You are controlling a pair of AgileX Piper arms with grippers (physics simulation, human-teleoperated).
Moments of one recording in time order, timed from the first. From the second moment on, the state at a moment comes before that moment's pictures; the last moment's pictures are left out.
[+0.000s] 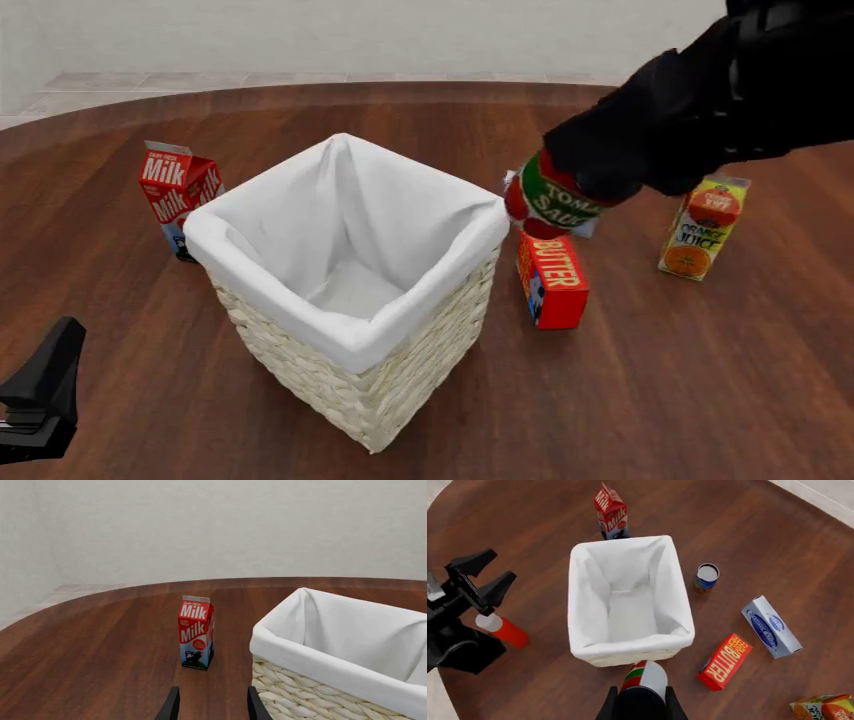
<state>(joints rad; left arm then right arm) 0.00 0.00 0.00 0.00 0.01 0.79 1.05 -1.35 1.01 0.00</state>
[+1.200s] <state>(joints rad) 0.00 0.00 0.00 0.00 0.01 0.86 1.38 -1.60 0.87 0.06</state>
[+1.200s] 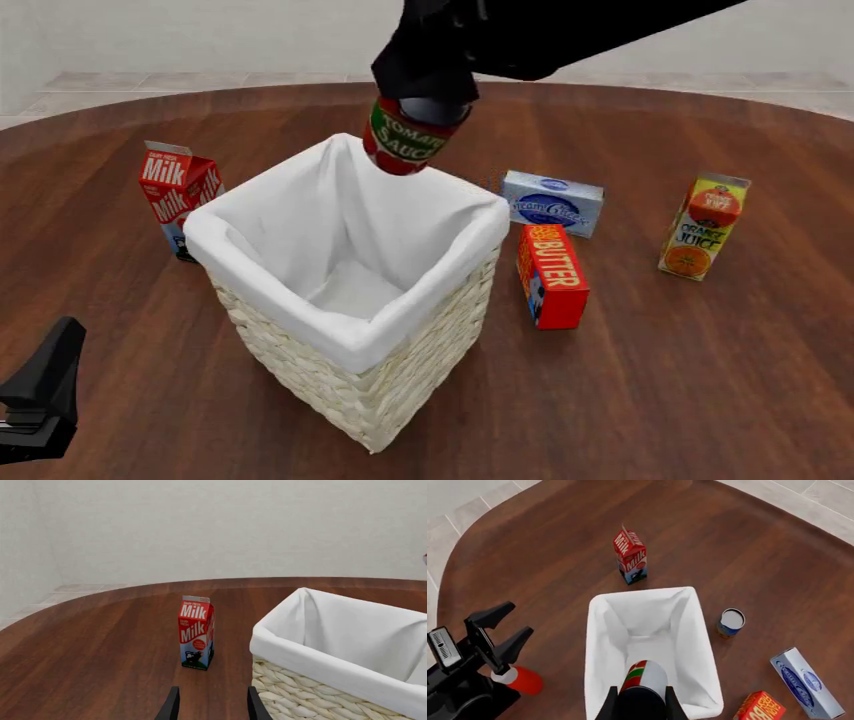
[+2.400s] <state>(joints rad) 0.00 0.00 0.00 0.00 0.01 0.85 1.61 -1.62 0.75 0.08</state>
